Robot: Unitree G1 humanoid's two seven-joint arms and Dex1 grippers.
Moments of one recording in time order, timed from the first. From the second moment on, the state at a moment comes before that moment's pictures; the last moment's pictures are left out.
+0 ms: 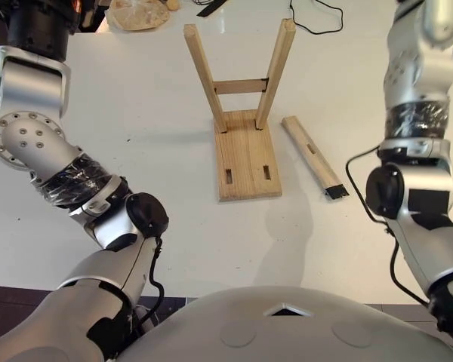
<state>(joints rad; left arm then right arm) -0.76 0.19 0.74 -0.26 -0.91 0.84 -0.19 -1.07 -0.25 -0.28 0.51 0.41 0.08 0.09</state>
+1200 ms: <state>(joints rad) -0.32 0.55 0.21 -0.52 -1.09 0.79 -0.87 -0.80 -0.43 -0.10 -0.06 1.08 0.92 1.09</state>
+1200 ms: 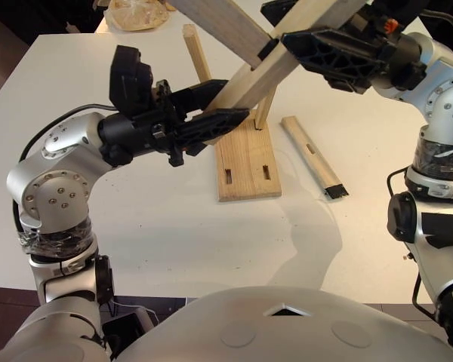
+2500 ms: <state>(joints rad) 0.13 0.50 0.20 -0.30 -0.69 0.49 -0.74 -0.60 -0.59 0.09 0.04 0.53 0.41 1.25</state>
